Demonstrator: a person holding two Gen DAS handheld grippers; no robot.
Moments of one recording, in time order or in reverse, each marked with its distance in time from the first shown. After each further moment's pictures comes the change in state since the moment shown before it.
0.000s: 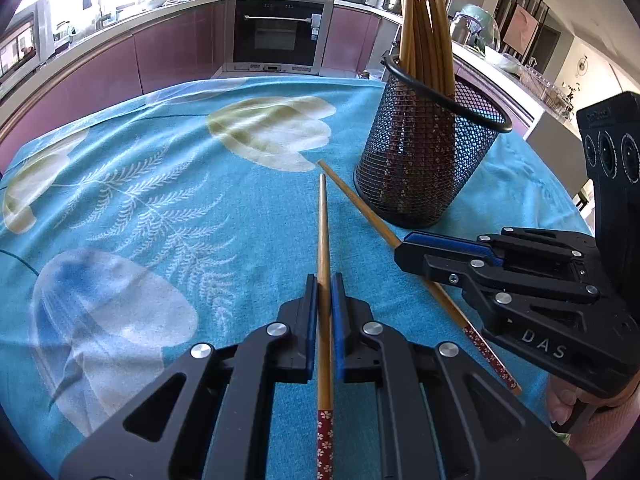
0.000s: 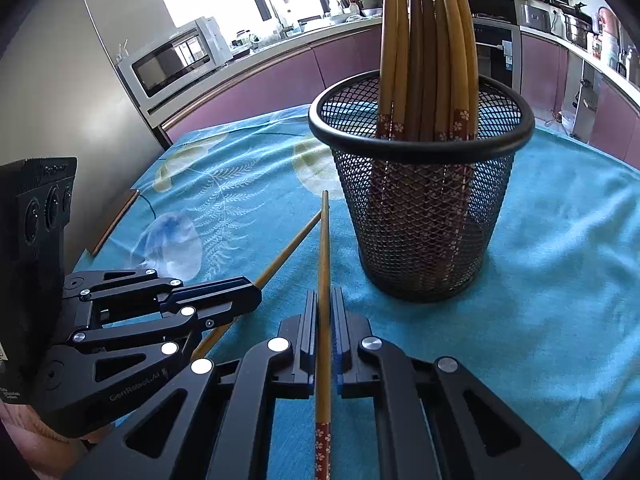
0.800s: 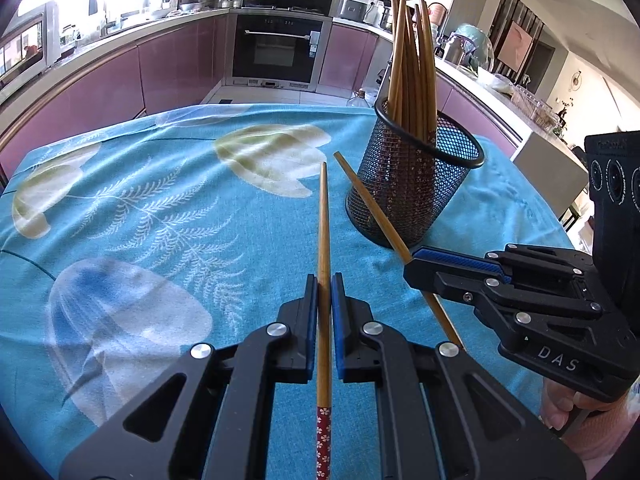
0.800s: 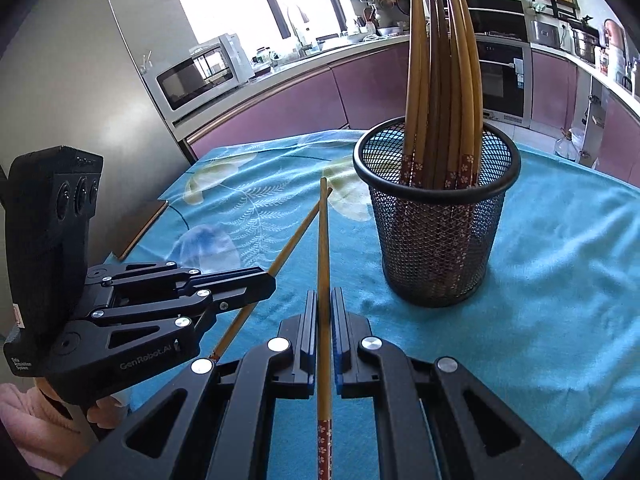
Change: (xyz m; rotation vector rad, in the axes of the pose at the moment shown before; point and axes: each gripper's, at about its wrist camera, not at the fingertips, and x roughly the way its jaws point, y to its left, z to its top) left arm -0.031 0.000 0.003 -0.016 -0.065 -0.025; right arm -0.031 0.008 -0.002 -0.031 -0.066 0.054
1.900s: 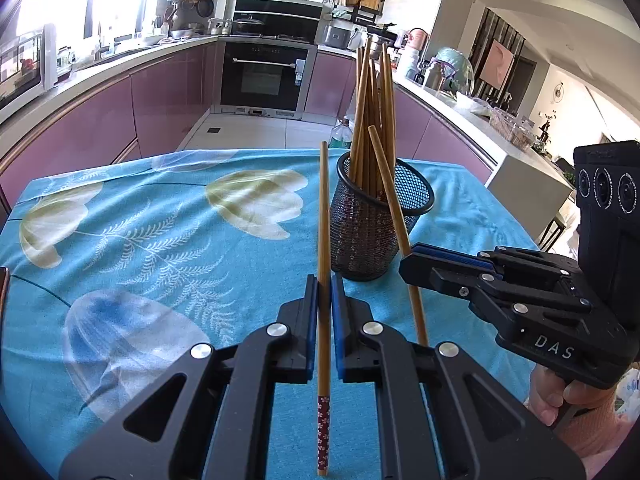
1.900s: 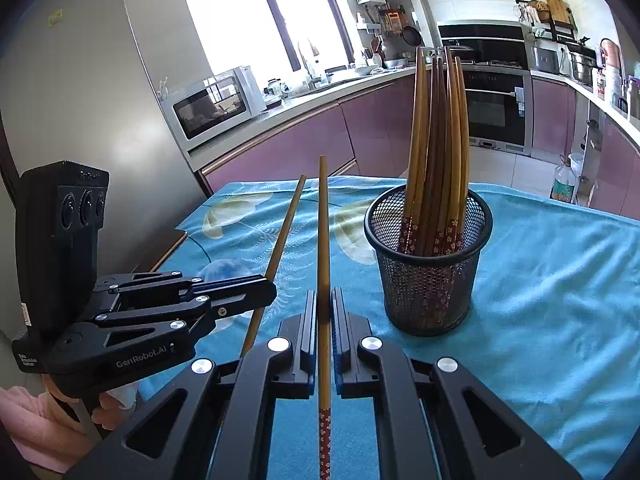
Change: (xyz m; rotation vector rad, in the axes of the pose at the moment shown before) left arm -0.047 -0.017 0.012 0.024 -0.105 -0.047; right arm -0.030 0.015 0.013 -0.017 -0.121 0.017
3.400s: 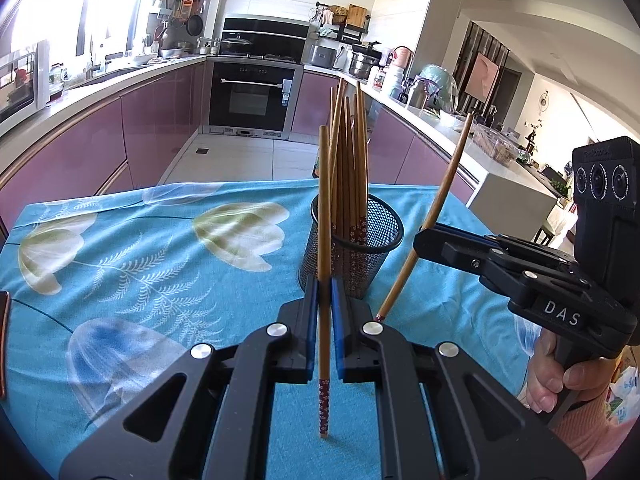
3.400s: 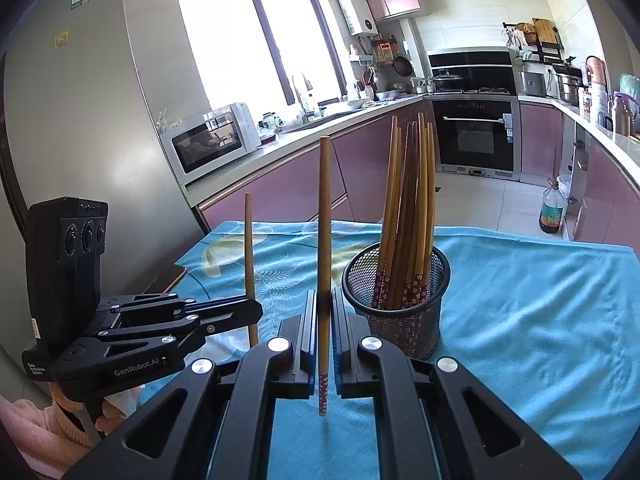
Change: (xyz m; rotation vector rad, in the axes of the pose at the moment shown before) left arm -0.024 -0.012 0.018 0.023 -0.072 -0.040; right arm -0.041 -0.010 0.019 0.004 -0.120 -0.027
